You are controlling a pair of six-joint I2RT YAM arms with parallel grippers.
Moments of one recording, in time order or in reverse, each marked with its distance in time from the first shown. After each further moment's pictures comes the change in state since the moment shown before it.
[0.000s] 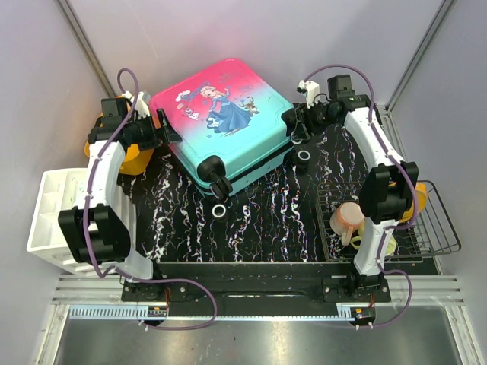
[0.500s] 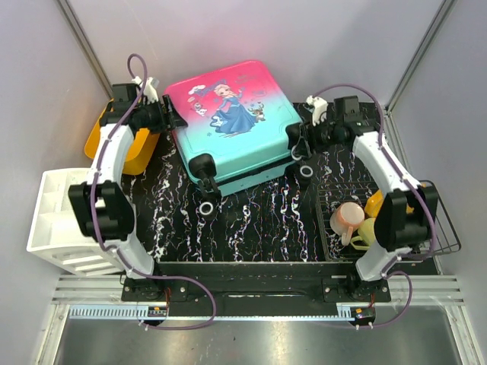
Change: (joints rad) left arm -0.042 0.181 0.158 0.083 0.043 -0.042; right arm 0.003 -0.254 -0.380 0.195 -0.008 0.122
